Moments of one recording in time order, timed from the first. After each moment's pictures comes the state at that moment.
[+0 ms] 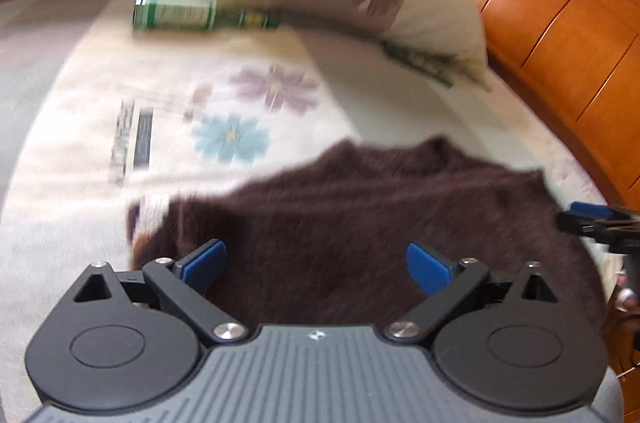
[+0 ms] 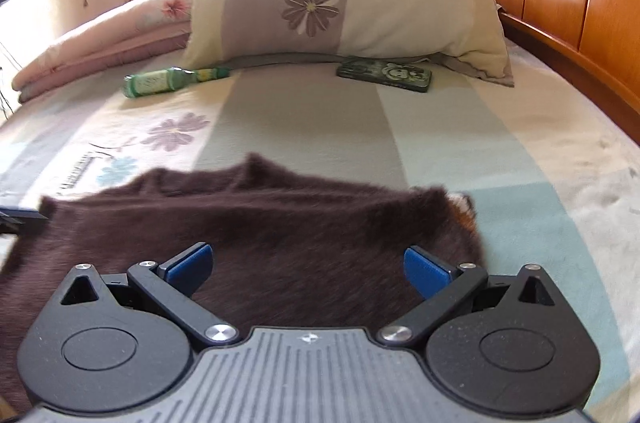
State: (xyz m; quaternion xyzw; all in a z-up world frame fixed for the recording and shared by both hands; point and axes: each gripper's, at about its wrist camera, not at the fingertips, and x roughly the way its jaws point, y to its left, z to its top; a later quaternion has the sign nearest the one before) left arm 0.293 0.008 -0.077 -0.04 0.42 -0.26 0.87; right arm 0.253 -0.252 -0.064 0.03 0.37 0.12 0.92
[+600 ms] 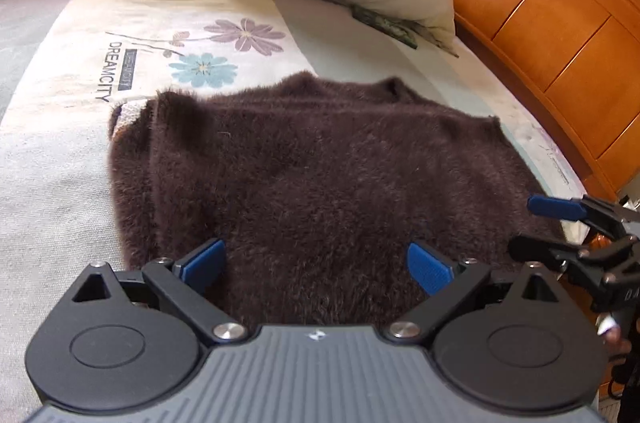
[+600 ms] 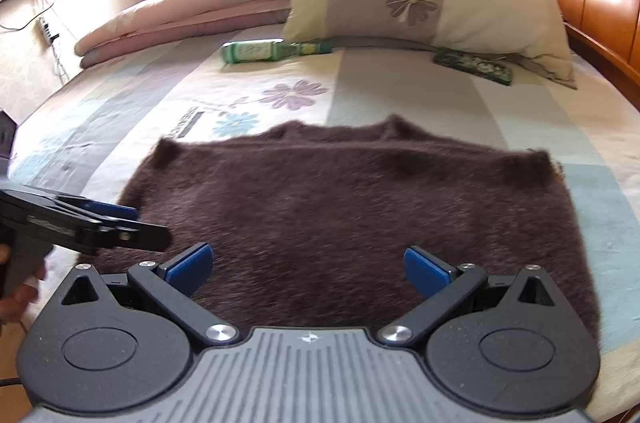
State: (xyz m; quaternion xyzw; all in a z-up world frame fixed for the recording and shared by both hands) left arm 0.230 0.020 -0.078 -0.06 0.45 -0.29 0.84; right arm 0.176 -0.169 -0.050 0.00 0.38 0.19 0.91
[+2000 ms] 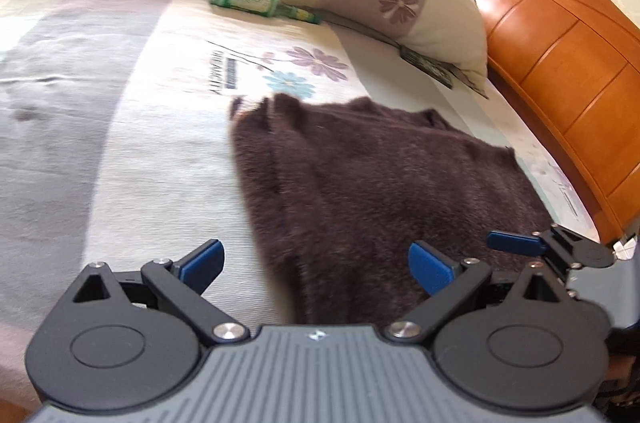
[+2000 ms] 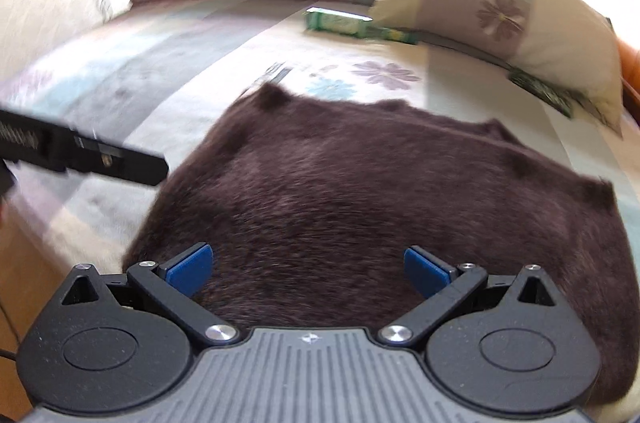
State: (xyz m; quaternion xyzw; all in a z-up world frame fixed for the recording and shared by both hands) left arm 0.173 0.108 -0.053 -0.10 0.42 -0.21 0.88; right arm 0.126 -0.058 -0.067 -0.13 0.37 0.24 0.89
